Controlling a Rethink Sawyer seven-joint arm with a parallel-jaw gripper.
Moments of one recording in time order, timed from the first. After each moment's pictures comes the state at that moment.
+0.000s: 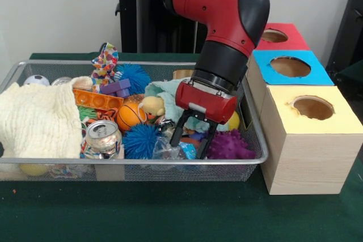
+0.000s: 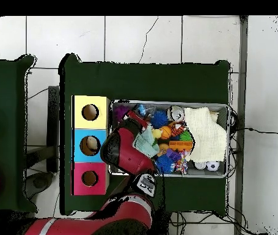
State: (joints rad) arm 0.08 -0.30 -0.21 1.76 0.55 -0.56 1.91
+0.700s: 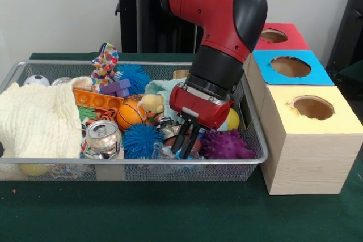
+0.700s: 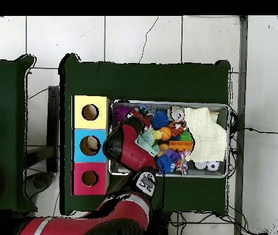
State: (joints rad) arm 0.10 -0.28 -0.25 1.72 0.61 -0.44 1.91
